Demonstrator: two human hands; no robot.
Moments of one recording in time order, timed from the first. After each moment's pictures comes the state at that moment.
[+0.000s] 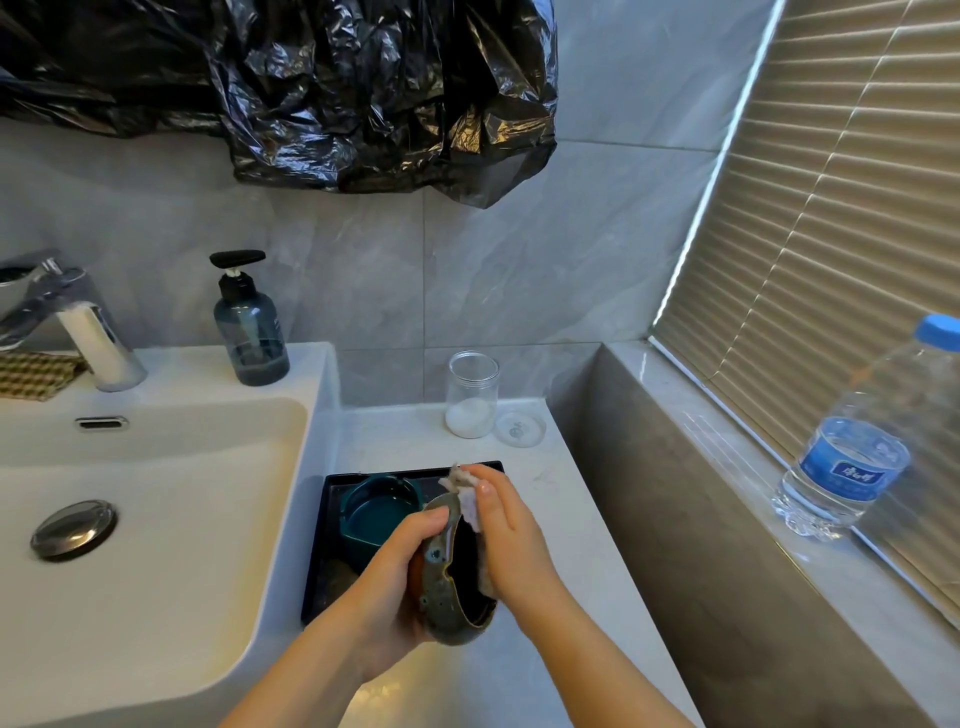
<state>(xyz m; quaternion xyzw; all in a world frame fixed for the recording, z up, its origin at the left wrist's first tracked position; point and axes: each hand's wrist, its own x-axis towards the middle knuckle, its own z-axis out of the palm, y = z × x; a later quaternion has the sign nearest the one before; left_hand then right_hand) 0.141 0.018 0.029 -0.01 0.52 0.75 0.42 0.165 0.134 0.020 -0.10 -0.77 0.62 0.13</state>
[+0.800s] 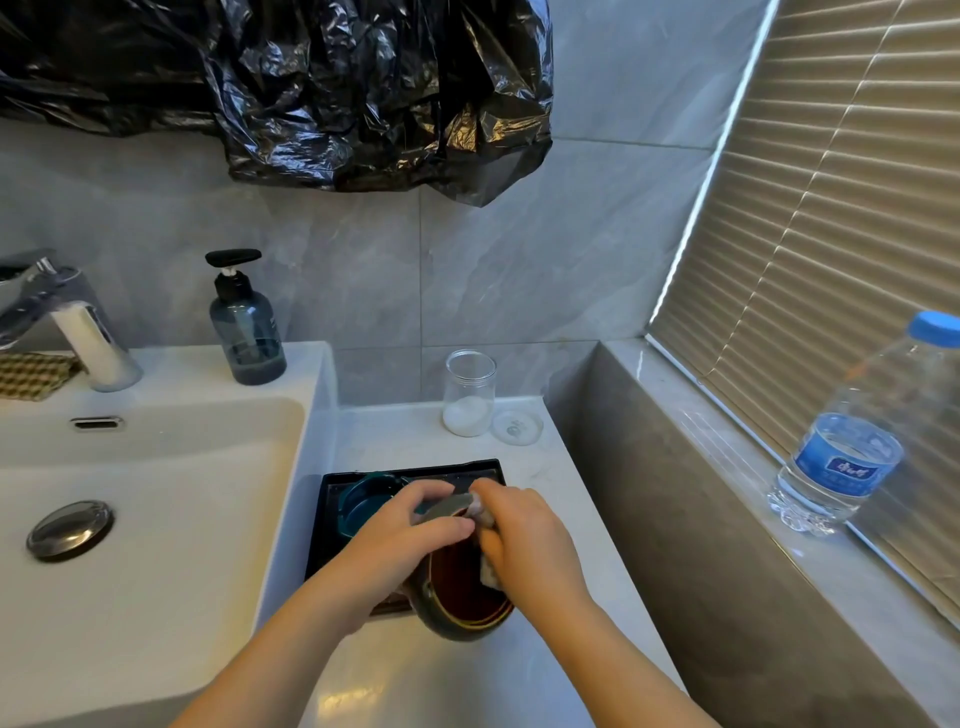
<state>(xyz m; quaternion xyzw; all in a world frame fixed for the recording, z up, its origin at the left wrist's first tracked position) 0.119 0.016 0.038 0.14 0.76 0.55 0.32 0.171 0.156 0.017 -0.06 -0.96 0.24 0.12</state>
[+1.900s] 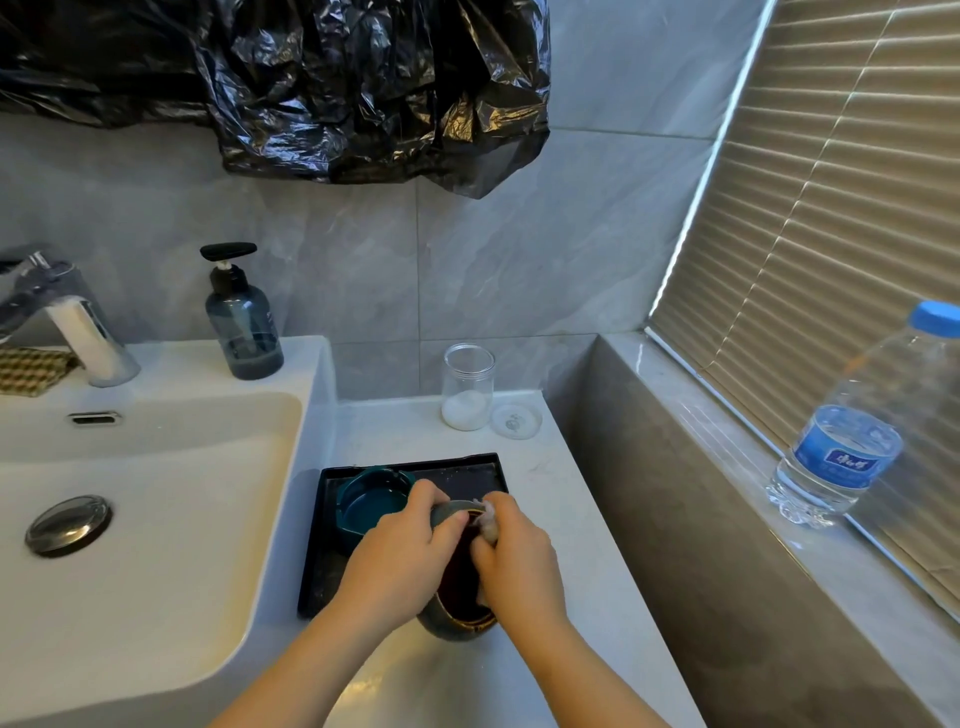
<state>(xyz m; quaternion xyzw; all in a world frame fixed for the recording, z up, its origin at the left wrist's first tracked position) 0.126 0.027 0.017 0.22 0.91 0.34 0.11 0.174 0.143 -0.010 -0.20 -0.91 0.35 0.11</state>
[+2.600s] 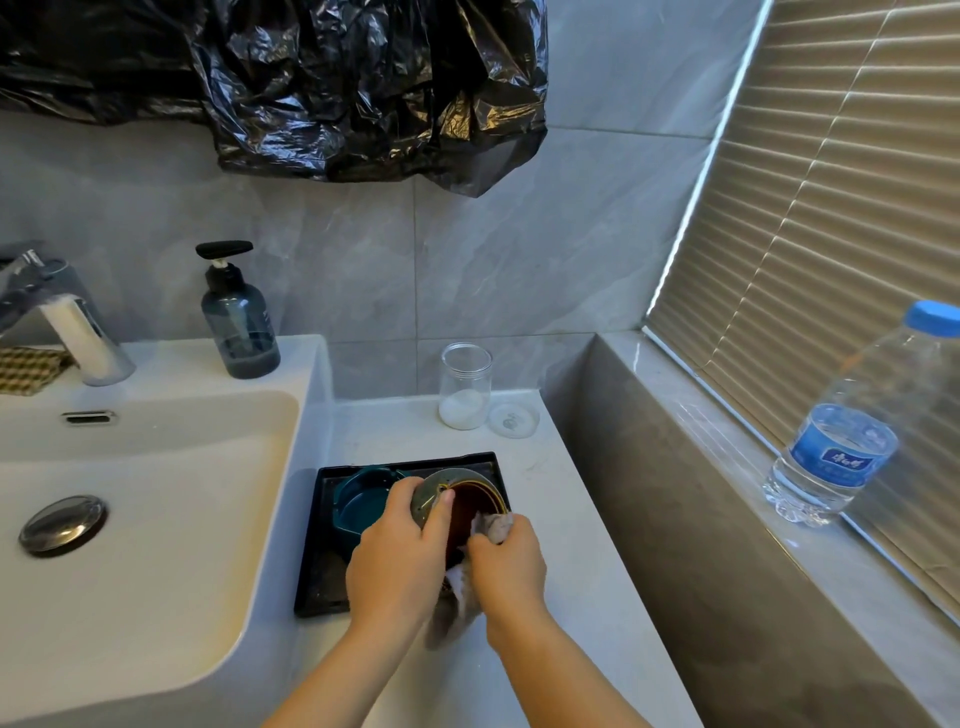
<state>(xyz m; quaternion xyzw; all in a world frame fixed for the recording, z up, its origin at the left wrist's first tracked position) 0.140 0.040 0.012 0.08 0.88 0.46 -0.01 0.169 0.127 -0.005 -0.37 -0.70 0.61 0.10</state>
